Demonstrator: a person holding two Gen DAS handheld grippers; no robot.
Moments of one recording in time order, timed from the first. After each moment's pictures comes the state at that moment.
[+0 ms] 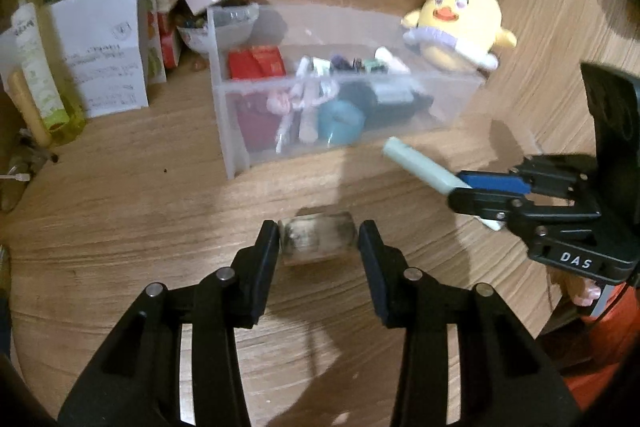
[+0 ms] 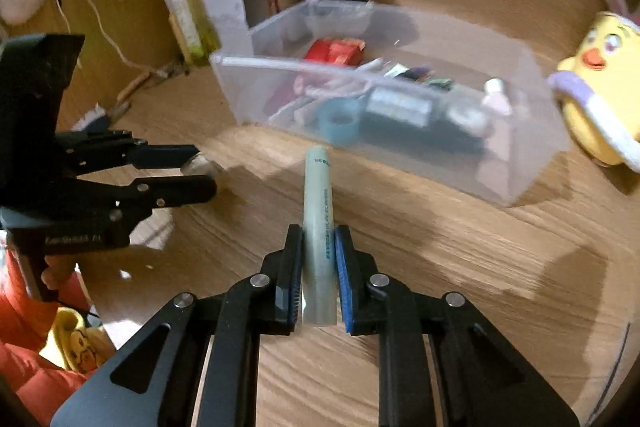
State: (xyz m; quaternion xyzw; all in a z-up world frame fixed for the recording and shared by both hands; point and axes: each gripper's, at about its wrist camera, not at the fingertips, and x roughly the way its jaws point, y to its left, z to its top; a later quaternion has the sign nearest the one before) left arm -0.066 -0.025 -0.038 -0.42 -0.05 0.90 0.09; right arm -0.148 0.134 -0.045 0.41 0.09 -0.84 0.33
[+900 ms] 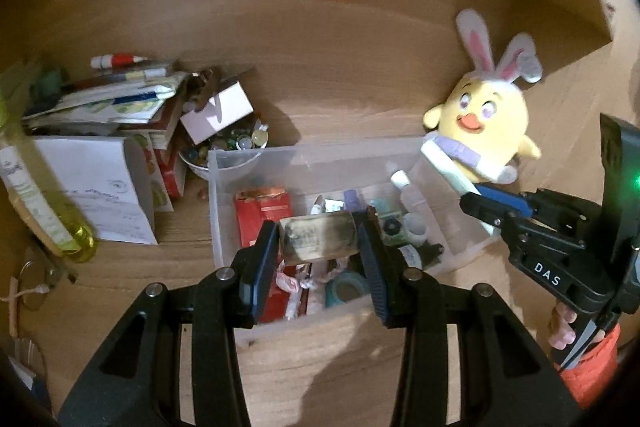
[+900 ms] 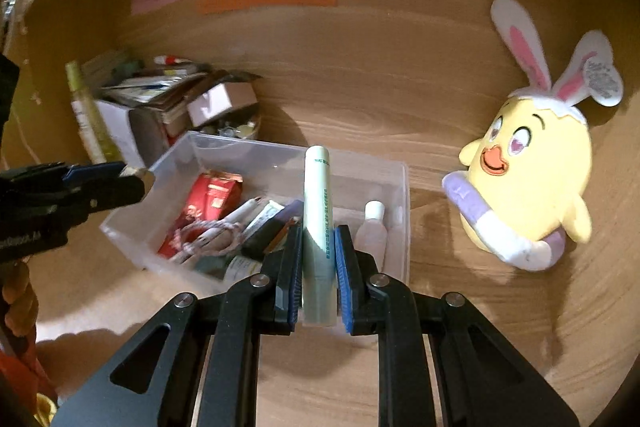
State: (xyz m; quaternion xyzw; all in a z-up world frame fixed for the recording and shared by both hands) left arm -0.164 -0.024 0.032 -0.36 -0.06 0.93 0.05; right arm -0.243 0.140 0.016 0.35 0.08 -0.91 0.21
